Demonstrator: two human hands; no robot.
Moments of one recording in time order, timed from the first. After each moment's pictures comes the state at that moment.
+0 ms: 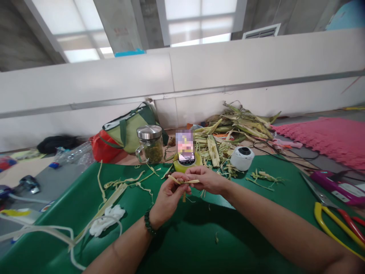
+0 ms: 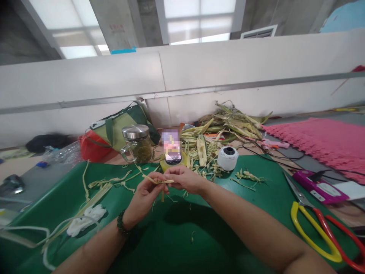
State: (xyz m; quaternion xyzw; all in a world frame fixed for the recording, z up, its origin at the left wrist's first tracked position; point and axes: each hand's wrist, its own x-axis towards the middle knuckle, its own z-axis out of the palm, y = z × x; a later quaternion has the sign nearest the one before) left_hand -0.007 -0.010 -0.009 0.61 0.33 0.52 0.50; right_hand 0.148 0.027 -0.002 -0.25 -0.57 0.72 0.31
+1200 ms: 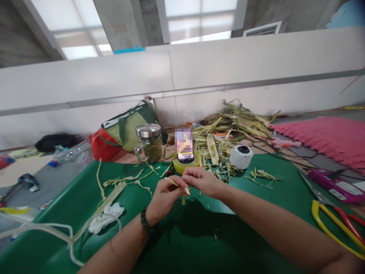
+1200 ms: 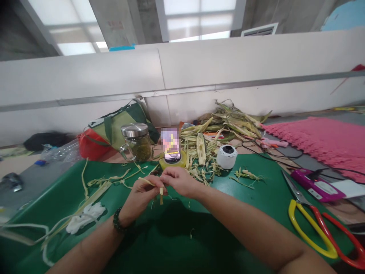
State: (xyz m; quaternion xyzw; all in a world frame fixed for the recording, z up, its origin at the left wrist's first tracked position) left_hand -0.012 -0.015 0.004 0.59 0.37 0.47 0.54; right_hand 0.142 0.016 -0.001 -0.32 -0.67 0.56 0.37
